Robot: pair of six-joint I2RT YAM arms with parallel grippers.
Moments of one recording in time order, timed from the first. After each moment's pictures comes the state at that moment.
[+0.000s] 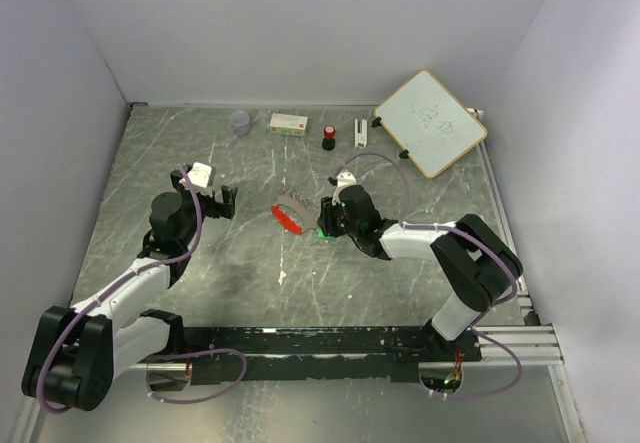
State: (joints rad) left arm -0.24 1.05 0.36 0.60 0.08 0.08; right arm 0.68 1.62 0.68 0.38 0.02 0.30
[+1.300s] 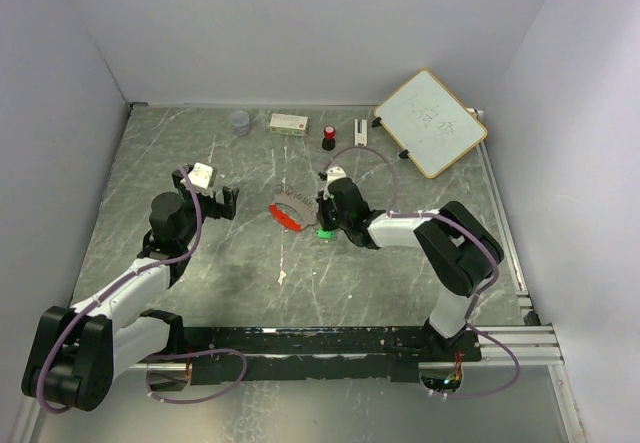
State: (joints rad) left arm -0.24 1.05 0.36 0.60 0.10 0.08; right arm 0.68 1.76 0.80 0.34 0.04 0.27
